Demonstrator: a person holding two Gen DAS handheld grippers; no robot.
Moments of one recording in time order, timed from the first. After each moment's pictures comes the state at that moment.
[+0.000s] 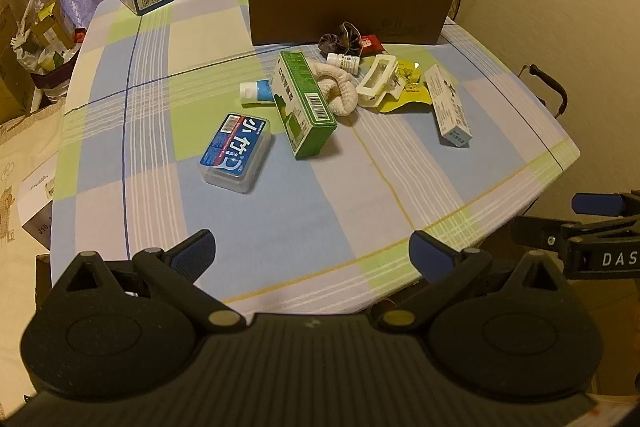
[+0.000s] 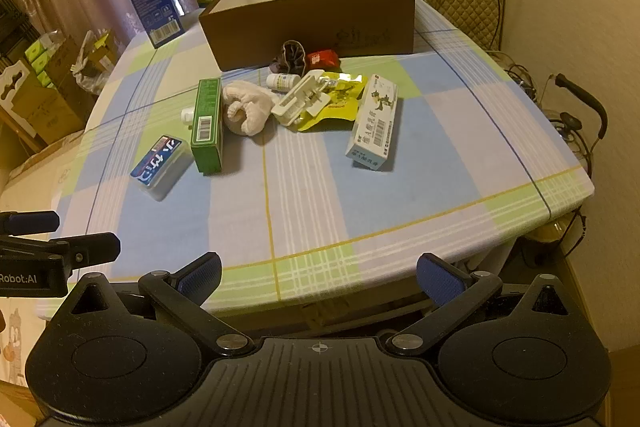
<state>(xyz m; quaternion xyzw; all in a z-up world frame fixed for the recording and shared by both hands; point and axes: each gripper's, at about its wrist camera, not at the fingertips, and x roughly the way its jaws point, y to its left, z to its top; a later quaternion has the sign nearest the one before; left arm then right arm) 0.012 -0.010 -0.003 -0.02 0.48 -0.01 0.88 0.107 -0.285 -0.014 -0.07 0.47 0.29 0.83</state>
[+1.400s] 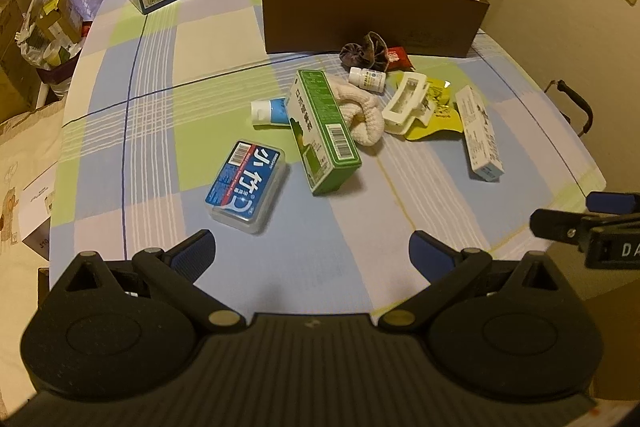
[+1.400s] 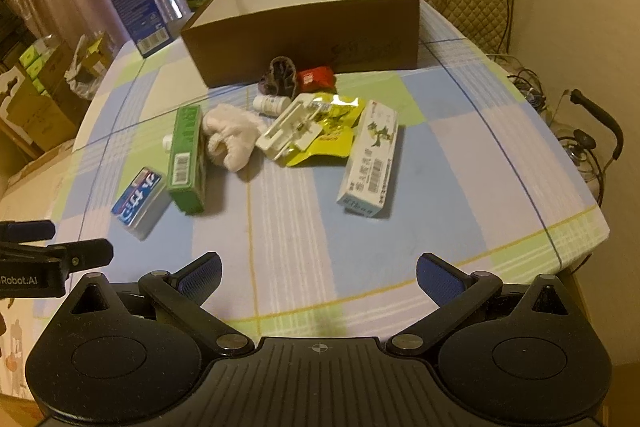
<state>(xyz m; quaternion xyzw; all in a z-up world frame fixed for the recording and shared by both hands) 0.073 0.001 -0.010 -0.03 0.49 0.03 0.87 0.172 -0.264 -0.020 -0.06 0.48 0.30 0.82</state>
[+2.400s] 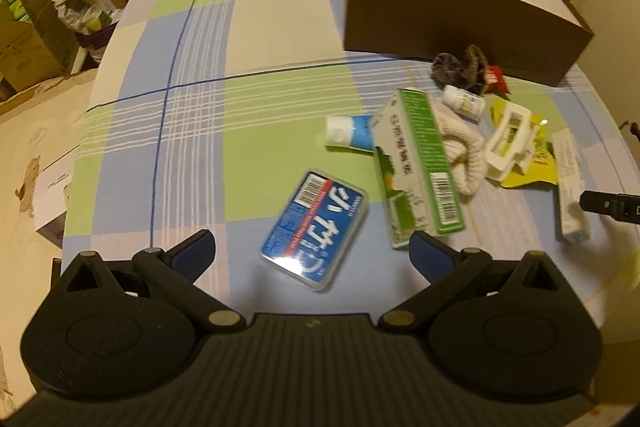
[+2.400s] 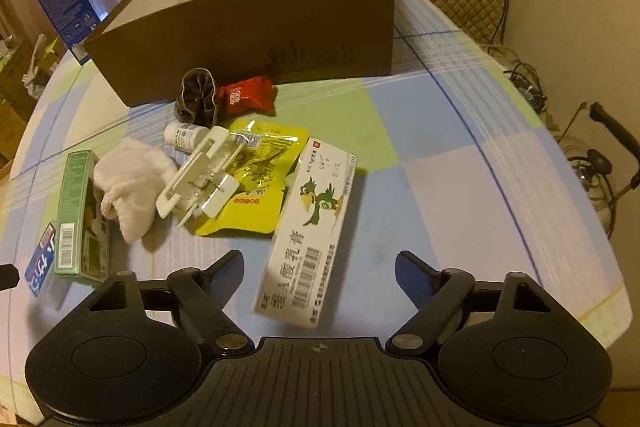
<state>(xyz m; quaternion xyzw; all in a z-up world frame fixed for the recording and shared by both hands) 0.139 0.055 -0.046 -0.08 0.51 0.14 0.84 0.296 -0.240 -0.082 -0.08 0.51 0.28 0.81</state>
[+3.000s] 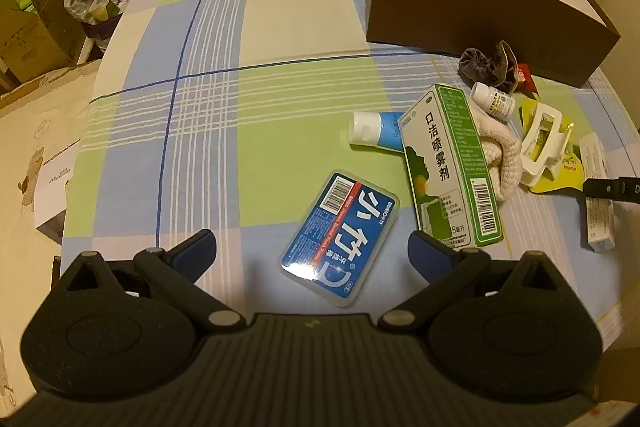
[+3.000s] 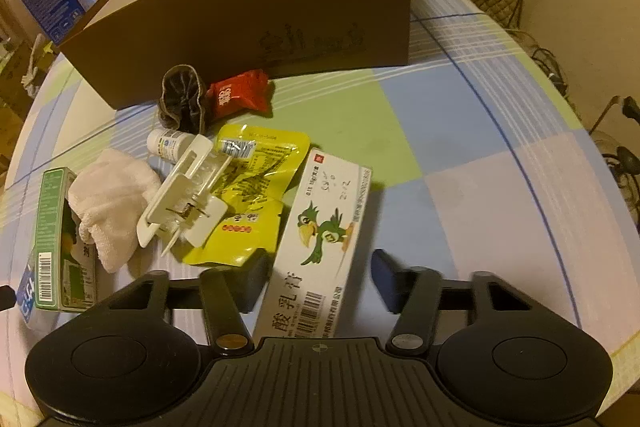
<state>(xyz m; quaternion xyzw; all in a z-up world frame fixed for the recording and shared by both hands) 0.149 0.071 -0.063 -0.08 0.52 0.15 0.84 0.326 -0.222 -0.111 -0.07 0.53 0.29 0.79</state>
